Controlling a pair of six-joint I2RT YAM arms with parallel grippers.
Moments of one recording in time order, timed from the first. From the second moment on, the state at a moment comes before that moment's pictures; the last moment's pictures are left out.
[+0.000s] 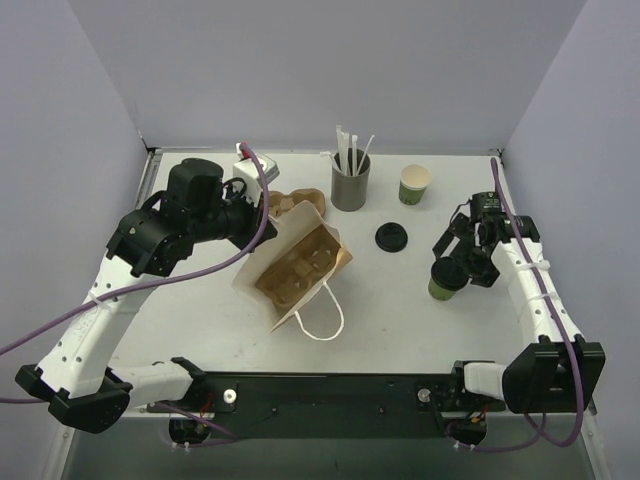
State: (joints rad) left arm -0.60 1.20 1.63 -1.00 0.24 -0.07; right arm 0.01 1.25 1.08 -1.03 0.13 0.64
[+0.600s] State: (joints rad) left arm -0.60 1.20 1.63 -1.00 0.24 -0.07; right arm 0.08 1.36 1.14 -1.05 0.22 0.60
